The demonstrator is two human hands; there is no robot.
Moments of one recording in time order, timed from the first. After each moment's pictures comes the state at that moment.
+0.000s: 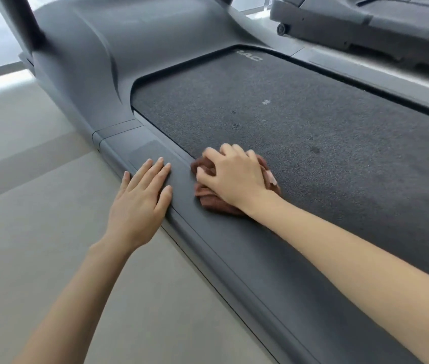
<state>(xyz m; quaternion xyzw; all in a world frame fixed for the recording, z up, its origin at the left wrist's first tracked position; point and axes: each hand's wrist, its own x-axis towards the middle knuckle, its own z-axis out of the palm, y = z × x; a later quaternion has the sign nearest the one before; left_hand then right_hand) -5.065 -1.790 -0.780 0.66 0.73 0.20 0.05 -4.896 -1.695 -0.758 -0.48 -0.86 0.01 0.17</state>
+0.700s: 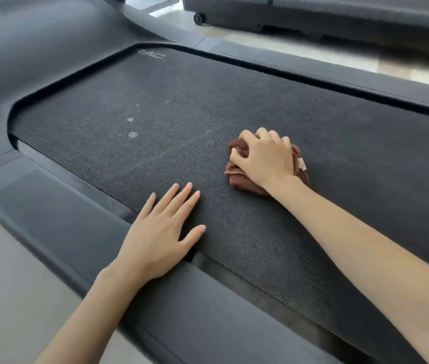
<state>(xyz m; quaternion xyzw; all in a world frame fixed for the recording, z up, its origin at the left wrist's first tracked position) -4.885 -1.763 -0.768 0.81 0.58 0.02 0.08 -4.670 -1.641 -0.763 -0.66 -0.73 -0.09 0.16</state>
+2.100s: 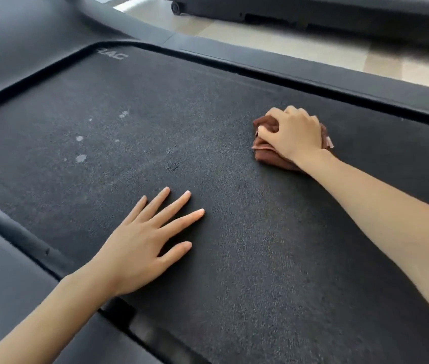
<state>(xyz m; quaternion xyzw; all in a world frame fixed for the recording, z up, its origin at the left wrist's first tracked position) -4.842 -1.698 -0.757 0.87 0.48 -0.03 0.11 -4.542 -1.538 -0.760 -0.69 -0.70 -0.05 0.17</state>
